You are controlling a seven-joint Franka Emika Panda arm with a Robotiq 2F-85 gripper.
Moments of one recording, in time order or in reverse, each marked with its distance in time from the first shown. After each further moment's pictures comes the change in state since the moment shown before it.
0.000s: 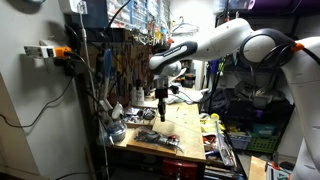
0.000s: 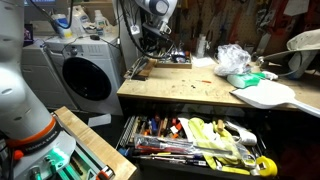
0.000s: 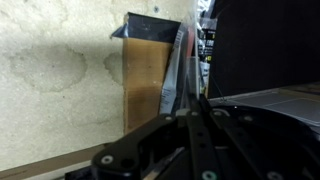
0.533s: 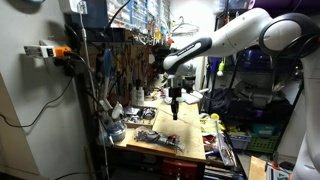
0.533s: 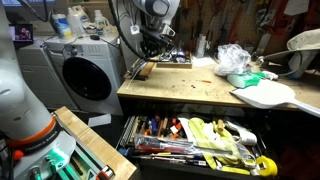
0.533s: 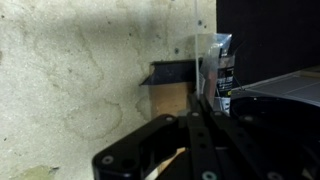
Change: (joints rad) arm -0.021 -0.183 -0.082 -0.269 0.000 0.135 -0.010
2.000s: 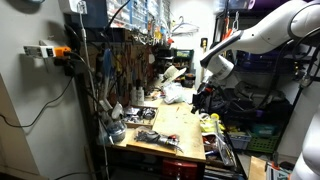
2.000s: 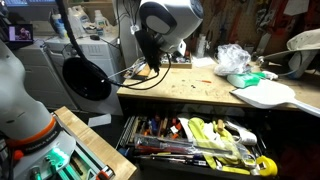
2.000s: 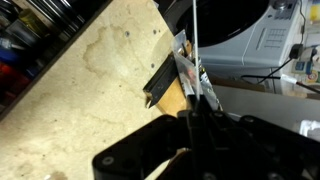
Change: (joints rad) arm -0.173 -0.231 -0.197 -0.341 0.425 -0.017 0.061
